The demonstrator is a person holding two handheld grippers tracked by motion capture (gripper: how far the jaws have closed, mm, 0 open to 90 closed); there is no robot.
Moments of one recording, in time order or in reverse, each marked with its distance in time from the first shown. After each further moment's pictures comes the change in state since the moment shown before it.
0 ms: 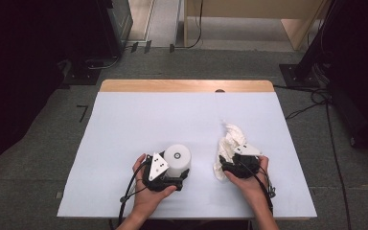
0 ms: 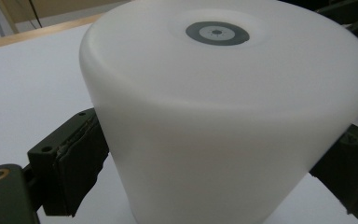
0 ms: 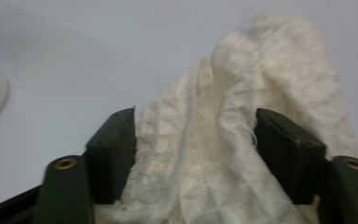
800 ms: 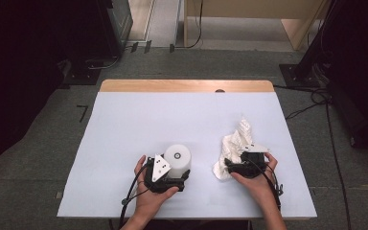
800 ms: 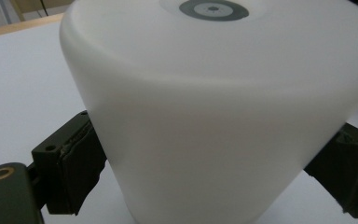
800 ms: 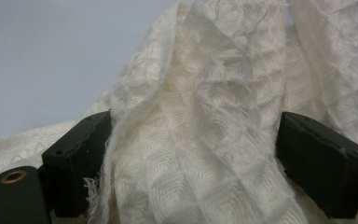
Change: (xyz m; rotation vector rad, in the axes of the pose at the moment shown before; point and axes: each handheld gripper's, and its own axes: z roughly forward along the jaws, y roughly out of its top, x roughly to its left) left arm -0.007 -0.003 0.003 0.026 0.036 -0.018; right arm -0.028 -0.012 0.008 0.068 0.027 0.063
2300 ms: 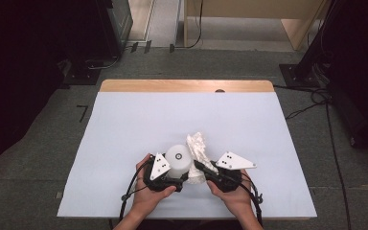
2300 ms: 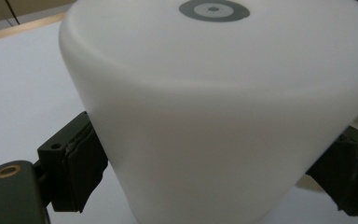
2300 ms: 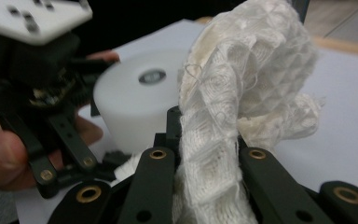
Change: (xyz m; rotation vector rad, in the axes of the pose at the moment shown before) left arm 0.010 0.001 0.002 0.001 -0.099 0.062; right arm 0.103 0.026 -0.051 -0.309 0.416 -0.134
